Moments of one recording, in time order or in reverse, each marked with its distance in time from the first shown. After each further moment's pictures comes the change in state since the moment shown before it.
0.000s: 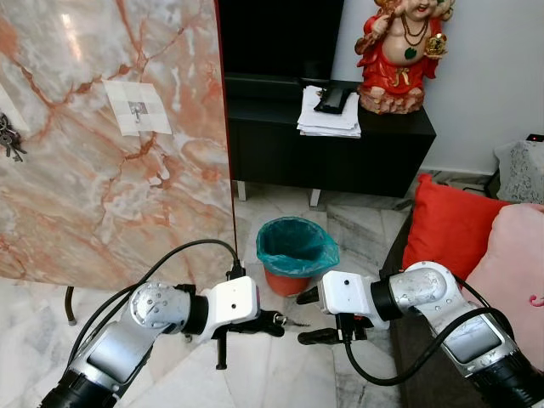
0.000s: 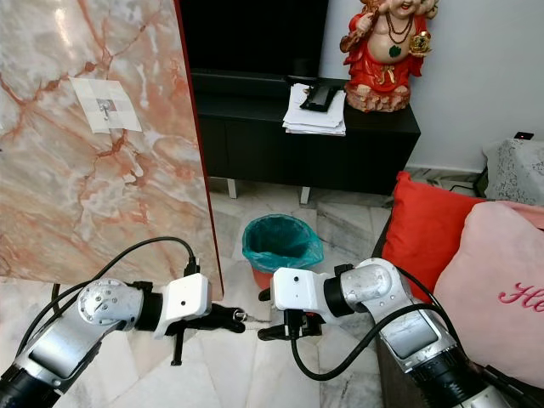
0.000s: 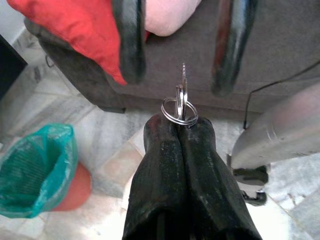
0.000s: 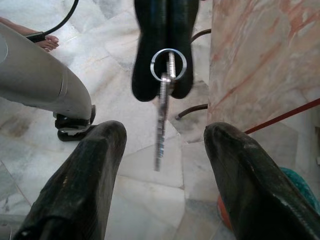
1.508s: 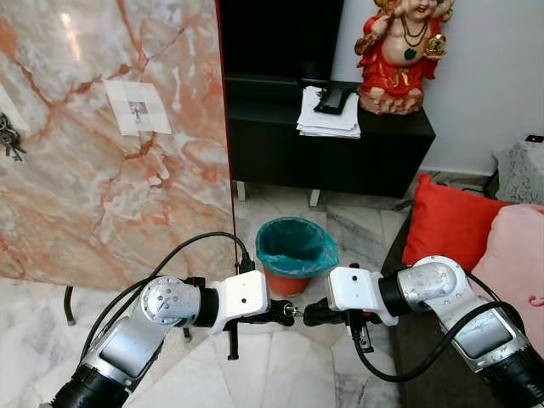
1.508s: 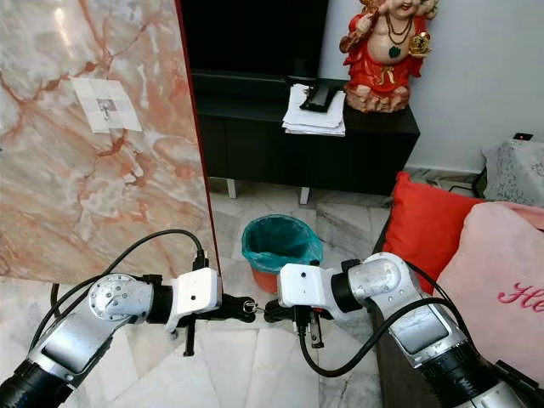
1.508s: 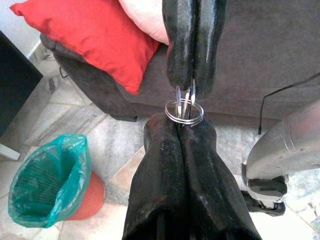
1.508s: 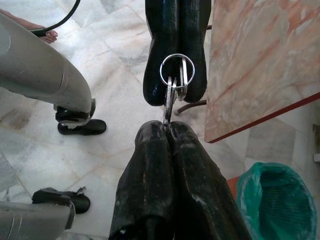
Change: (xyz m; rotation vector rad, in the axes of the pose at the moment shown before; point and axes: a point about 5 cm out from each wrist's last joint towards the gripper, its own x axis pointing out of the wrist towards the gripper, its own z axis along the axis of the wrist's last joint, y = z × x) left arm 0.008 0.004 0.005 0.038 -0.020 0.042; right arm -0.011 -0.003 0.000 -0.011 0.015 0.005
